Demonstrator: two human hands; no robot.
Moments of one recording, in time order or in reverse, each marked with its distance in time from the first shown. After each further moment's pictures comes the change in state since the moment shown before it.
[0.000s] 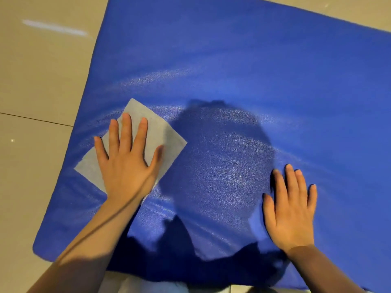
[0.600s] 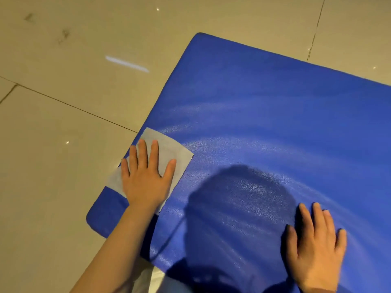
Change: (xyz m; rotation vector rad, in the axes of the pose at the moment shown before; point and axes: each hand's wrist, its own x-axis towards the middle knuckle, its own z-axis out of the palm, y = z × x) left_hand -0.026 -0.028 -0.012 0.032 -0.061 -0.382; right_hand -0.001 -0.003 0.001 0.116 0.114 0.009
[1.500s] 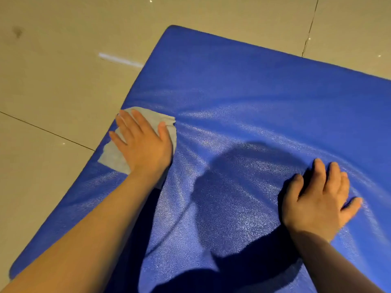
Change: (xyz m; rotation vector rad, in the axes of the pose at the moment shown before) left_hand 0.106 0.113 0.000 -0.074 0.085 -0.145; right_hand 0.154 -0.022 0.022 0.096 0.063 0.288
